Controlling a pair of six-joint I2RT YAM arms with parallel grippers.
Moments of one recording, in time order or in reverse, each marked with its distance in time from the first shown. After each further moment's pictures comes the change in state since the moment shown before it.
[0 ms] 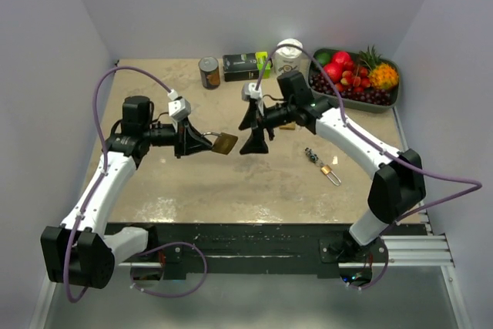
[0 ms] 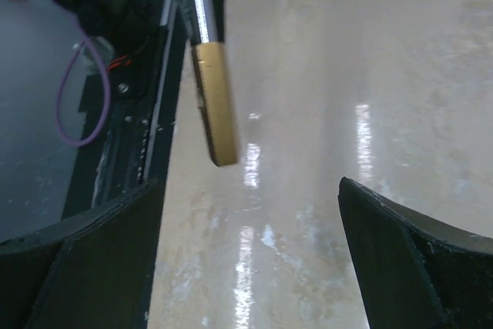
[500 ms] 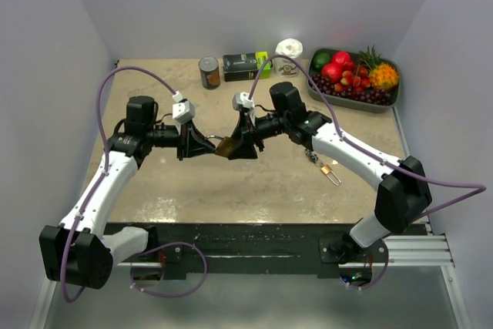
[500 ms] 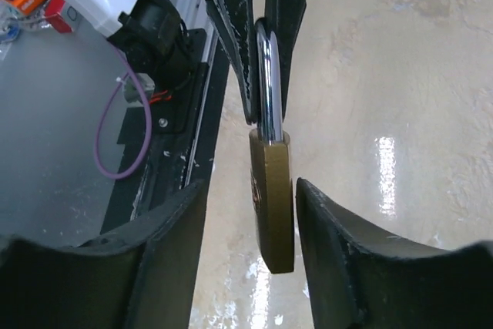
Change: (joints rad) left arm -0.050 0.006 0.023 -0.043 0.017 0.049; right arm 0.137 -0.072 -0.163 0.277 -0.007 0.219
